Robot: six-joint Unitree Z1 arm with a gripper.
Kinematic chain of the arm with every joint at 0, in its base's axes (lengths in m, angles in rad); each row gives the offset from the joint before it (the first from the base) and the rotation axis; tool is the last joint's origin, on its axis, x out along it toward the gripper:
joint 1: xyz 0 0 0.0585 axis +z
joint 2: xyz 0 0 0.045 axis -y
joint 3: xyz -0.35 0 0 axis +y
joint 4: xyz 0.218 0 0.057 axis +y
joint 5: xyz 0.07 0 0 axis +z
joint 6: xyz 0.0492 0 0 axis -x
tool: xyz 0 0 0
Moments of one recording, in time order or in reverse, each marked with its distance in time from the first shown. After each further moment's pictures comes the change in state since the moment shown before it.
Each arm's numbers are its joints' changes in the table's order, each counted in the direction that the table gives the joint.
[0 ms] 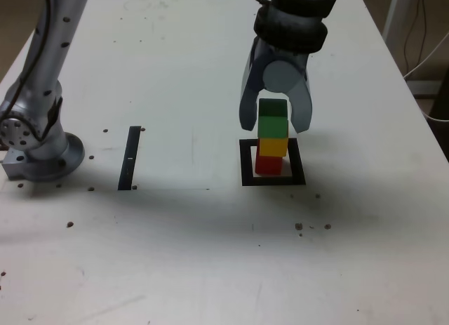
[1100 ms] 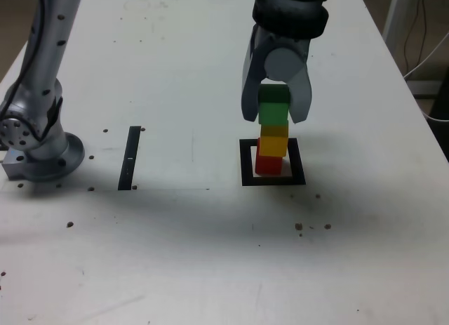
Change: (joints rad) arm -0.006 0.031 -0.038 0.018 0.018 0.042
